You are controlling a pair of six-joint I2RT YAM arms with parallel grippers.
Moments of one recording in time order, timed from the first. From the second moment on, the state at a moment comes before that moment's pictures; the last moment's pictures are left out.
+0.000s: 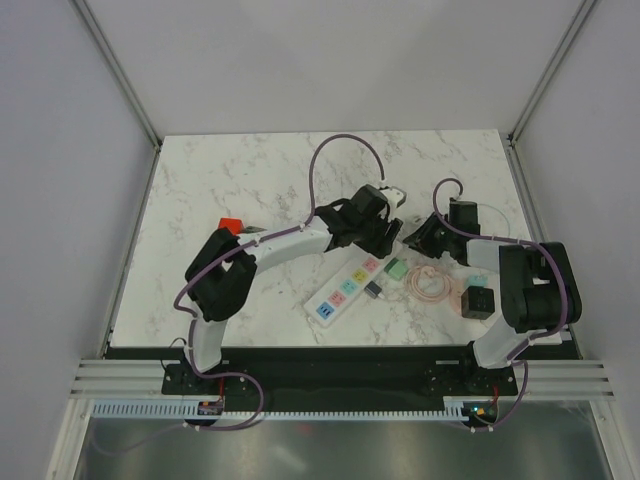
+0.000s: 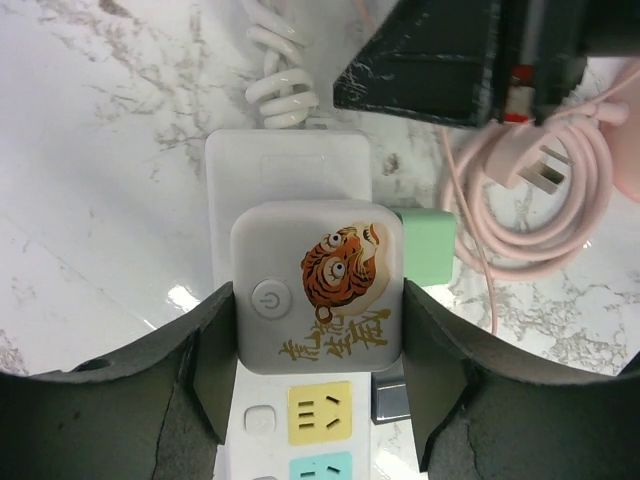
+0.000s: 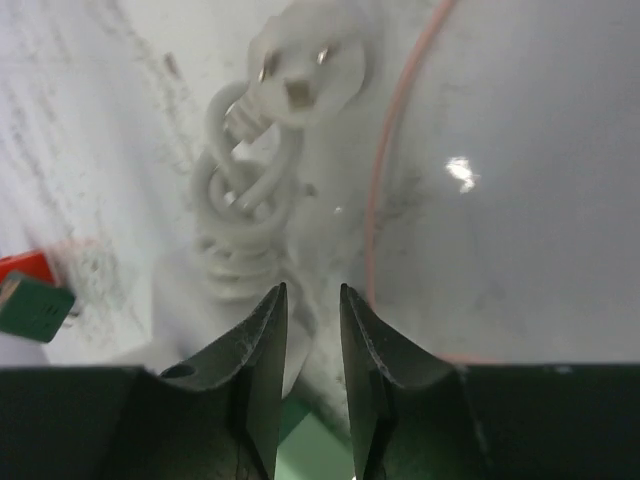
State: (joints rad) left arm -0.88 1.99 1.53 -0.32 0.06 -0.20; right arm 0.05 1.65 0.69 0.17 -0.37 0.74
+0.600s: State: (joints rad) left arm -0.82 1.97 1.59 -0.33 0.21 -0.27; right arm 0.03 1.63 0.69 0.13 -0.28 0.72
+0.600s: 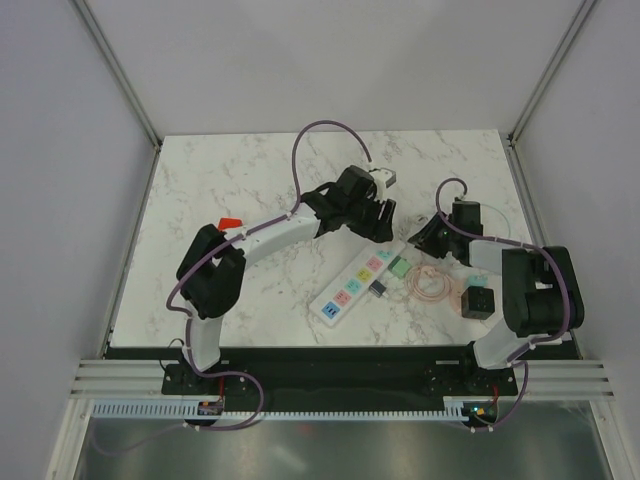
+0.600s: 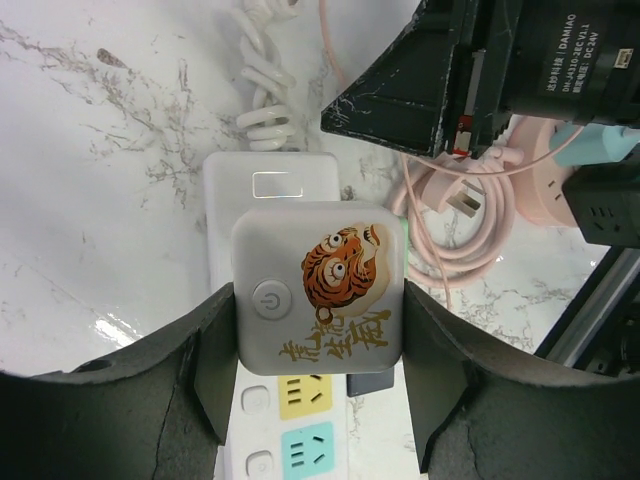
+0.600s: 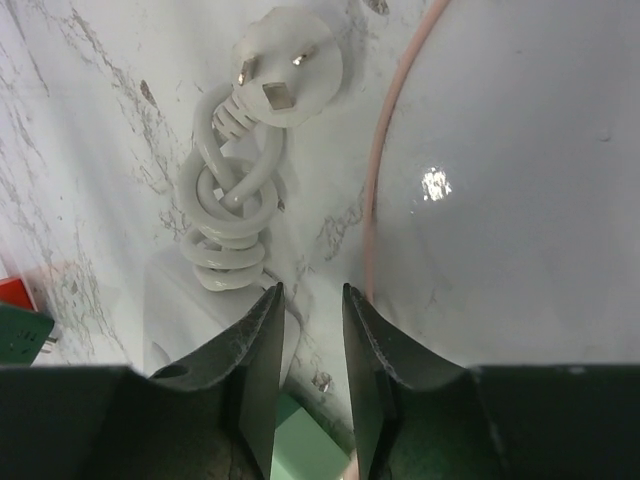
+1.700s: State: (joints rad) left arm -0.49 1.81 1.52 -0.94 -0.06 -0.17; right arm 0.14 1.46 0.78 -0.20 -0.31 0.51
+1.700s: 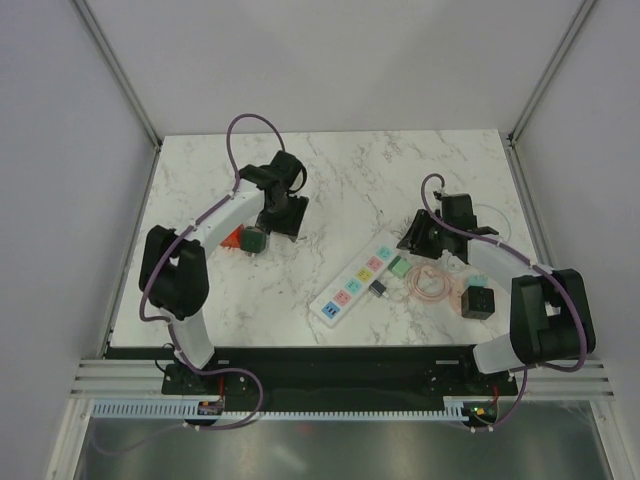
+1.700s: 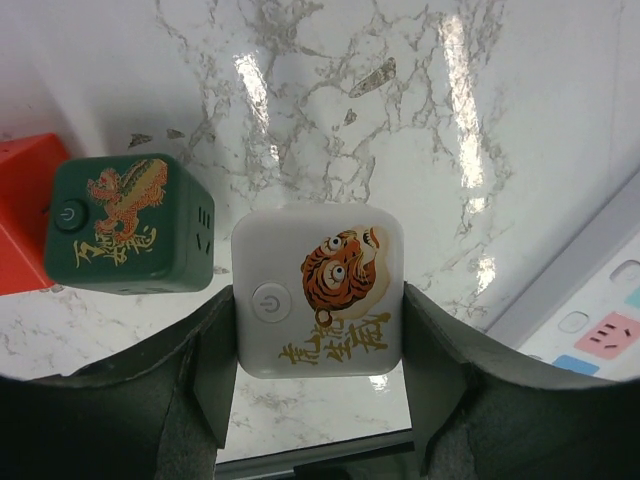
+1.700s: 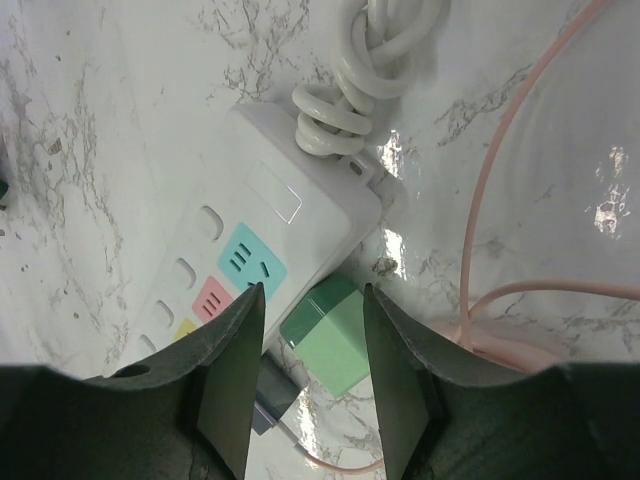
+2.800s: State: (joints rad) left arm -0.48 1.94 1.58 -0.97 -0.16 -0.11; right arm 0.16 1.37 0.75 -0.26 -0.26 0.49
